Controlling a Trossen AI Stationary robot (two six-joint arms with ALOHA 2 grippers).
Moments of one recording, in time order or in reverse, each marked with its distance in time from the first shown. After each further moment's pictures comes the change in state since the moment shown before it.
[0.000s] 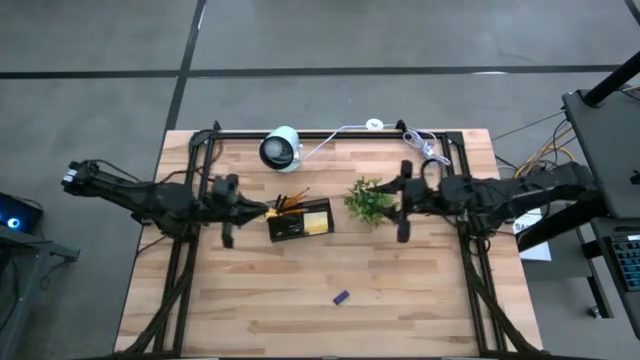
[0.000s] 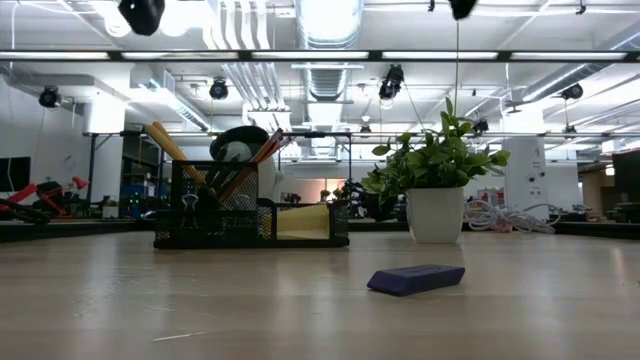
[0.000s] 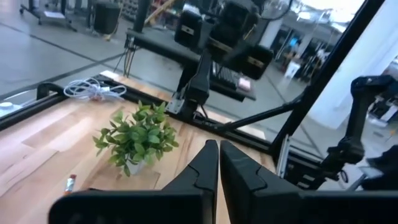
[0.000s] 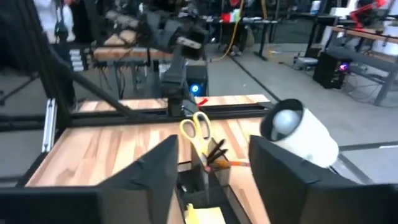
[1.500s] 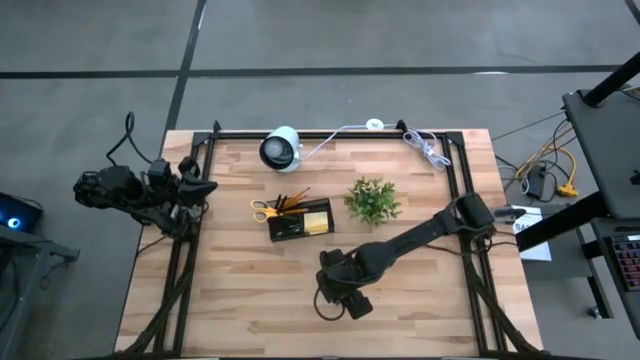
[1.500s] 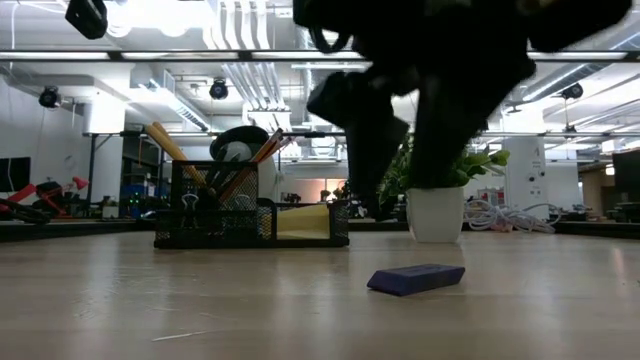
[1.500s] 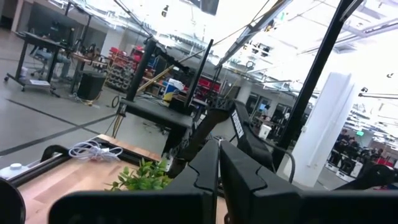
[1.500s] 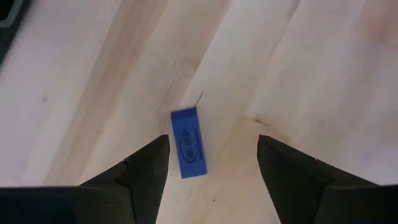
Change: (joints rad) left arm 0.000 -0.518 -0.151 -0.114 0.002 0.122; right arm 0.204 1.095 0.776 -0.747 -0.407 -0.100
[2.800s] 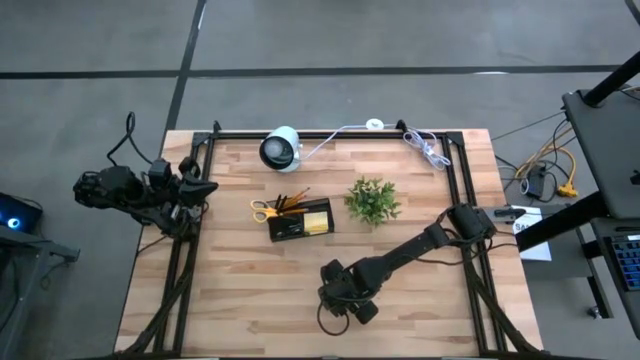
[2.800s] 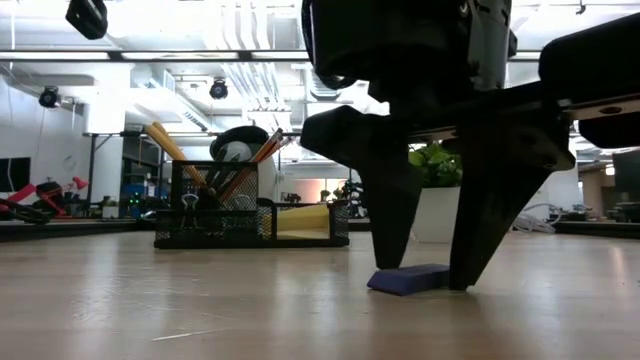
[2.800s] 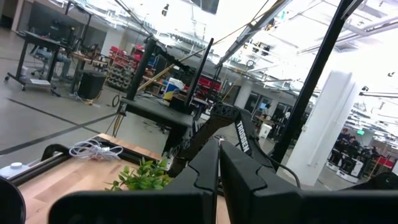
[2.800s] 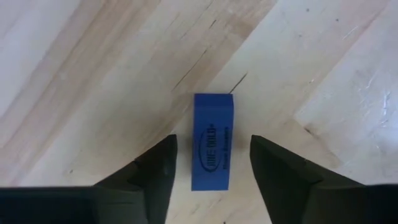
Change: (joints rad) left arm 0.000 0.002 -0.001 0.001 0.000 0.000; right arm 0.054 0.108 -0.007 0.009 0.074 -0.190
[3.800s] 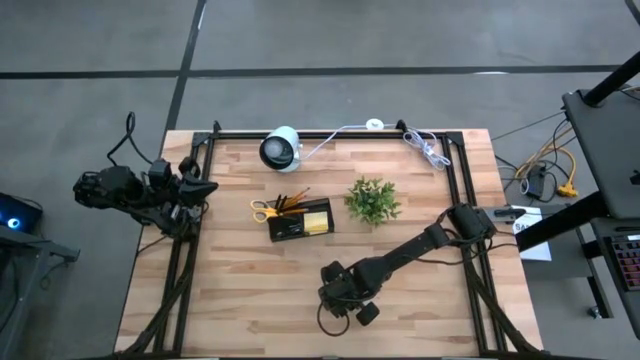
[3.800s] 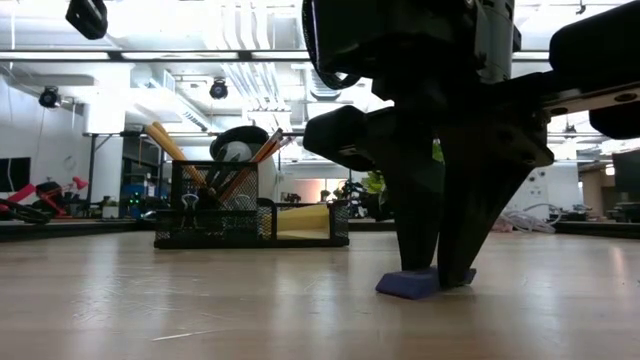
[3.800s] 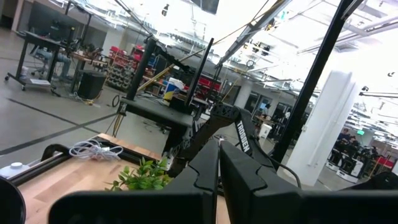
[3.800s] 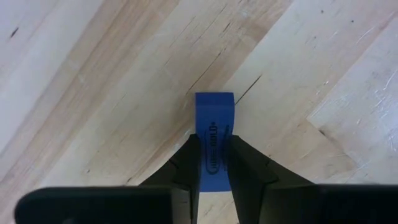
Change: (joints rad) left arm 0.000 0.000 0.000 0.000 0.000 0.000; right arm -0.002 0.001 0.004 -0.008 -0.031 0.014
